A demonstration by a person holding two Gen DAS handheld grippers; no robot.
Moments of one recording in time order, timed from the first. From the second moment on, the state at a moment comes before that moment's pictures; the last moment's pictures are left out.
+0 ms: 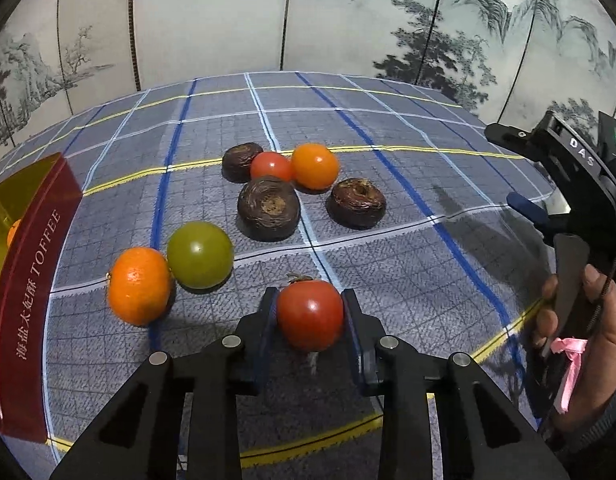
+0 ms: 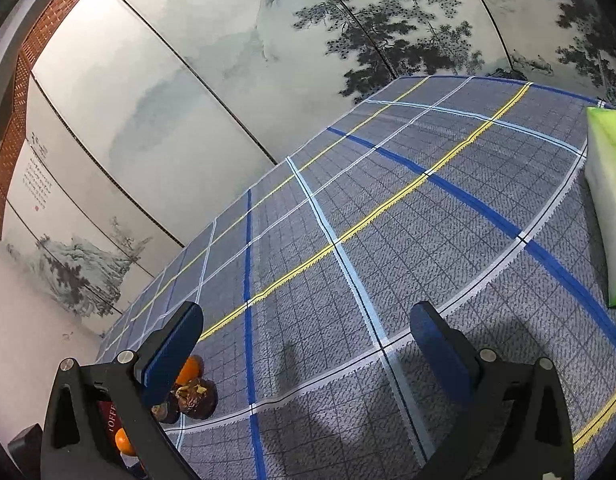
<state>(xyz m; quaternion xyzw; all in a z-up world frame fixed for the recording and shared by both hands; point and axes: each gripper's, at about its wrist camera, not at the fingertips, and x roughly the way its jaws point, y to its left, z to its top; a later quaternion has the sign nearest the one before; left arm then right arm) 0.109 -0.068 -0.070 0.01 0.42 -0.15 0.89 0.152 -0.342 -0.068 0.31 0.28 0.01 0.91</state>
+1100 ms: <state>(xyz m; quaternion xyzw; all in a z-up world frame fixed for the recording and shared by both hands) 0.101 0.127 0.047 -0.02 0.29 -0.01 0.96 0.151 -0.343 -0.072 0.31 0.29 0.00 0.90</state>
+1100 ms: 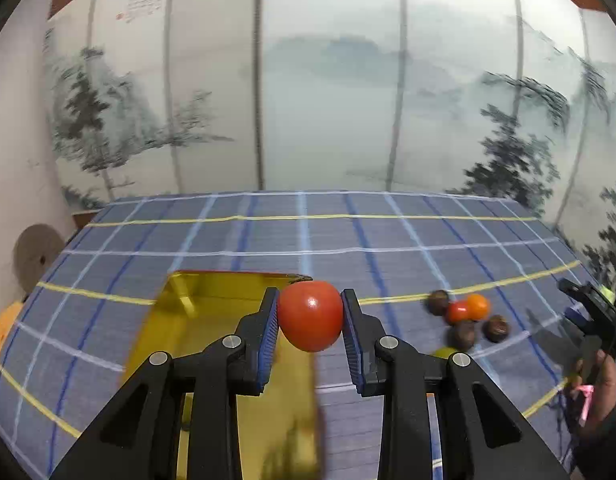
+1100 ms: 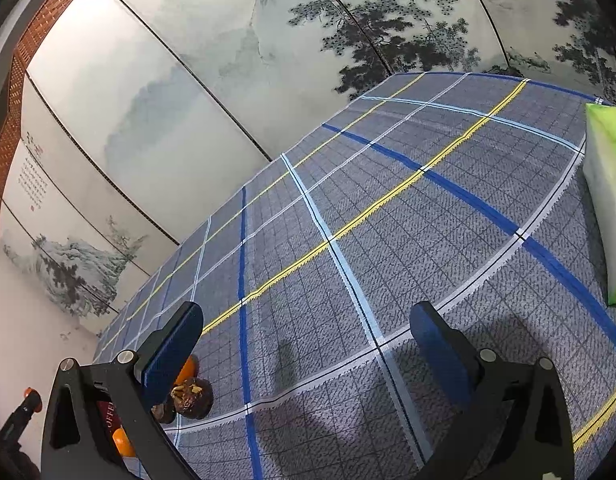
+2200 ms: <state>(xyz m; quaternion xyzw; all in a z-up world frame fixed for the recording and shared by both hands) 0.163 0.217 0.014 -0.05 0.42 0.06 0.90 0.153 -0.342 -0.072 0.31 0.29 0.00 0.90</state>
